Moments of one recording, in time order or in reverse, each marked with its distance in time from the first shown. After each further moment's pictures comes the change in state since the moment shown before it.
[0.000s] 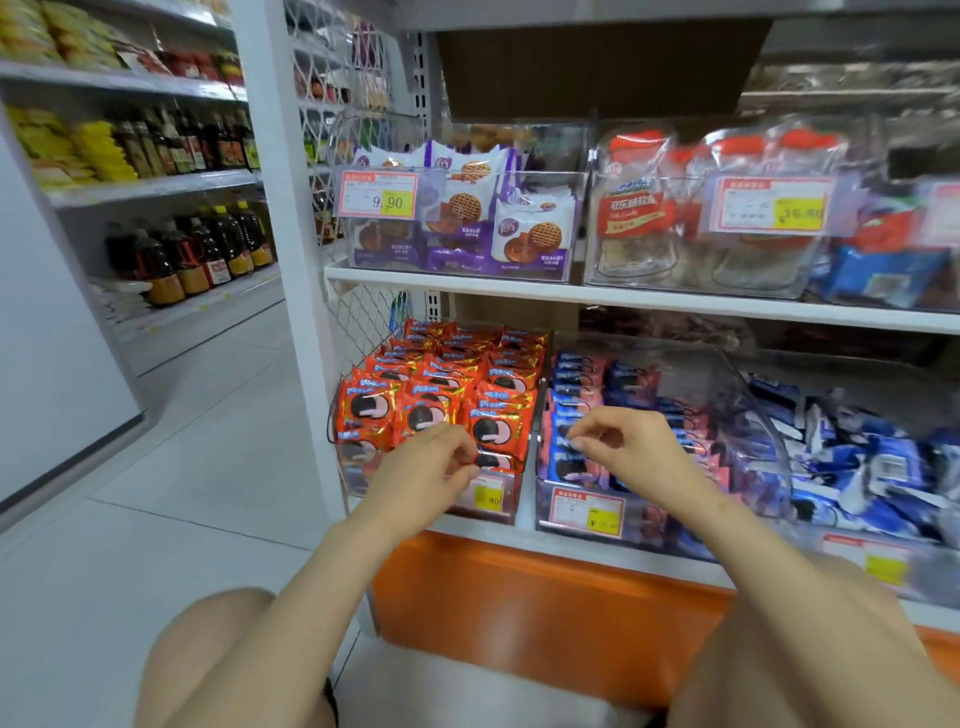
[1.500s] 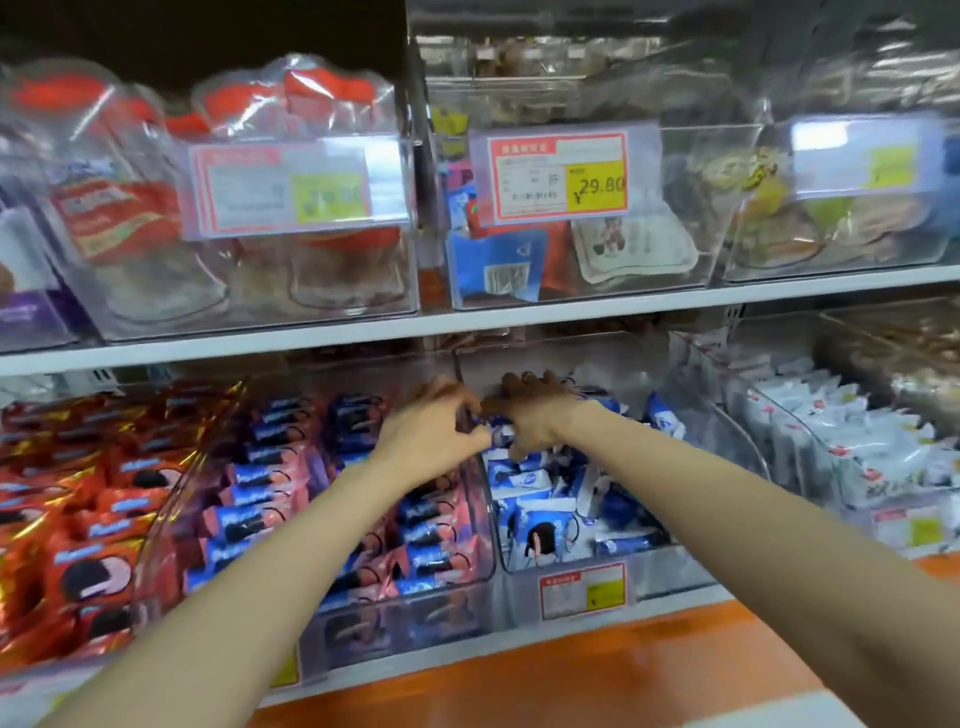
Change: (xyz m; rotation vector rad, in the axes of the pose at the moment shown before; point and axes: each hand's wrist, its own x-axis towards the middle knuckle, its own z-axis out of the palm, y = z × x) left_hand 0.201 0.219 0.163 0.025 -0.263 0.236; right_hand 0.055 0.228 -0.148 -0.974 -0.421 0.196
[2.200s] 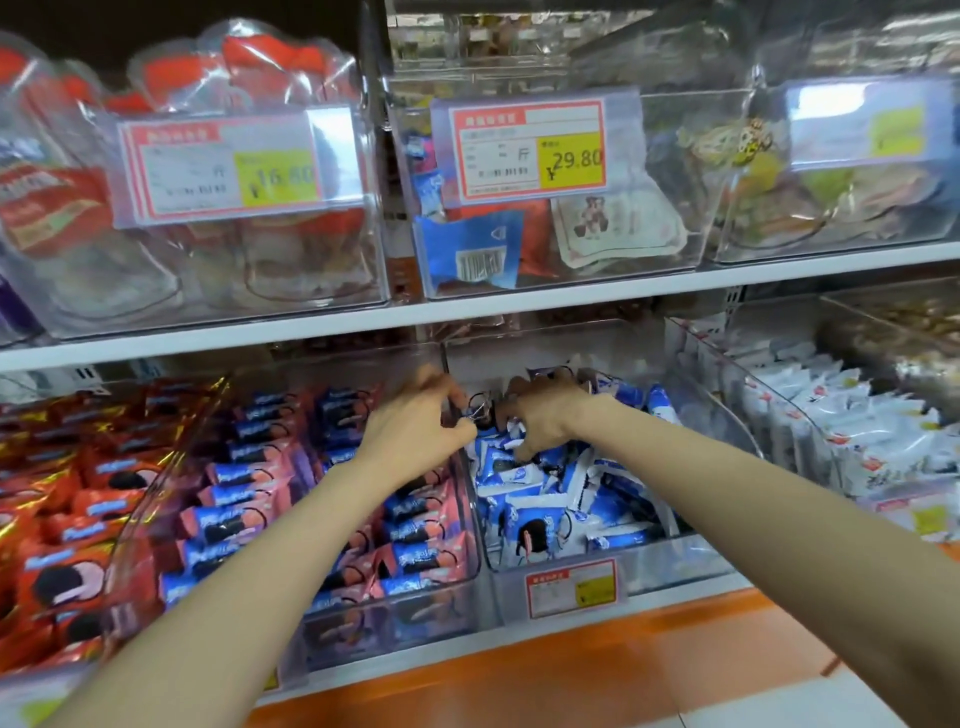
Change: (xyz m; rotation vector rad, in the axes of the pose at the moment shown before) left_hand 0.001 0.004 0.006 0.011 0.058 -0.016; right_hand -0.006 0.019 0.012 0.133 -0.142 -0.024
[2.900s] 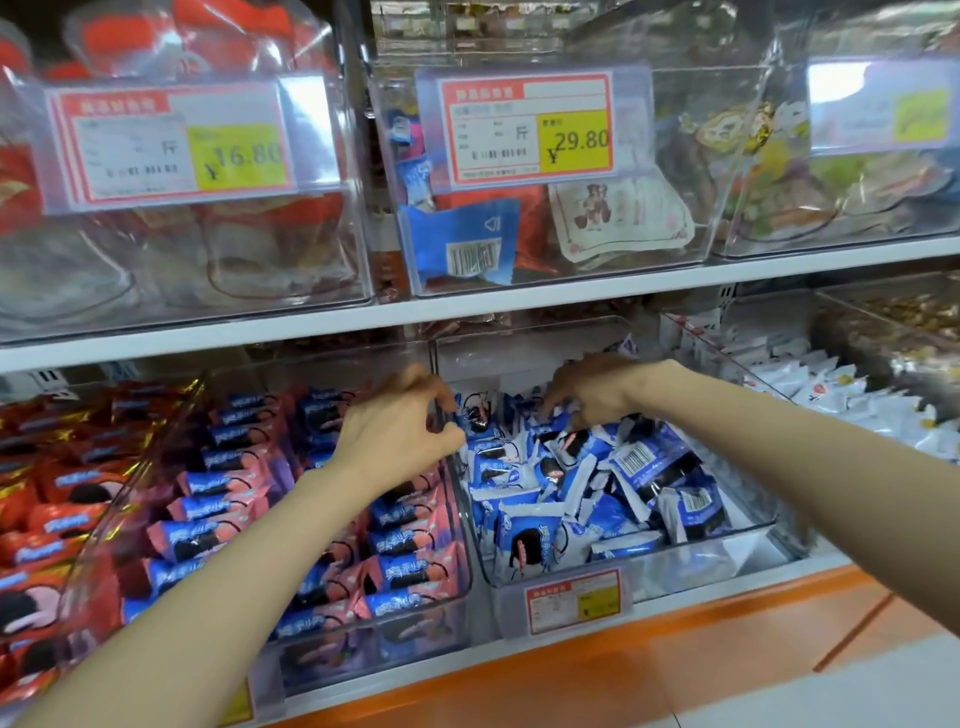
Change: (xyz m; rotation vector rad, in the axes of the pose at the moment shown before) left_hand 0.001 -0.004 -0.004 0.094 0.017 0.032; right_hand -0.031 0.053 -0.015 -0.057 -0.063 -0.045
